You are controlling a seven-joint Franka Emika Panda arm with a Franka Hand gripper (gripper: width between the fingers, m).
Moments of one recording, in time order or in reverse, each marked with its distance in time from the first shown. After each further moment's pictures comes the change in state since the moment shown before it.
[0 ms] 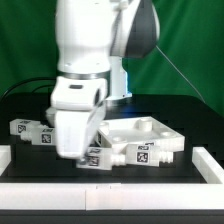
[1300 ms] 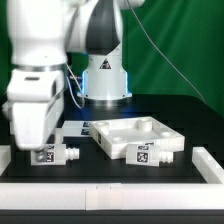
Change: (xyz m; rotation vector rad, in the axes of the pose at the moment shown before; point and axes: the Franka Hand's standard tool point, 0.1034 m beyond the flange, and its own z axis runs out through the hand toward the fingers) arm -0.026 0.002 -0.023 -0.025 -0.015 -0.053
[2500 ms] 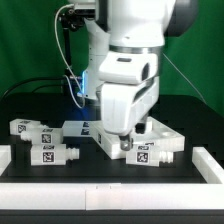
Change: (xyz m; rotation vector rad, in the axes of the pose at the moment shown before) arm 0.136 0.010 -0.022 0.004 0.026 0.307
